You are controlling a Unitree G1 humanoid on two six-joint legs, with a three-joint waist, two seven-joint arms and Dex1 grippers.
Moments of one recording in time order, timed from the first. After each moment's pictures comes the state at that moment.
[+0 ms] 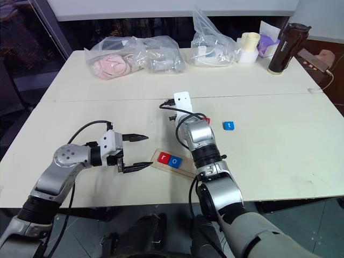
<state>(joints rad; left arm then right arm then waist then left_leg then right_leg) -0.27 0.61 -0.13 -0.08 -0.30 0.08 -1.07 -0.89 0.01 0.01 0.41 0.03 0.92 -0.09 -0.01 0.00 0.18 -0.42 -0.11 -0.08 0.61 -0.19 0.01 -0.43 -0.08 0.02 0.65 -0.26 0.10</state>
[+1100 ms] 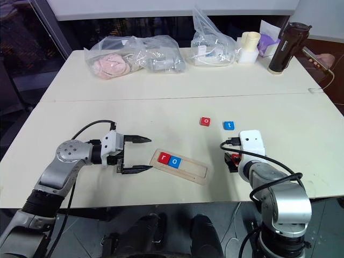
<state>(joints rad) -0.33 0.60 -0.14 0.00 -0.29 0.03 -1.21 -0.22 -0.39 -0.22 -0.78 0.19 1.61 0.13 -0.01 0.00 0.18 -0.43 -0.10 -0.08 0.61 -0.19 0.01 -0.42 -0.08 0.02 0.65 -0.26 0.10</state>
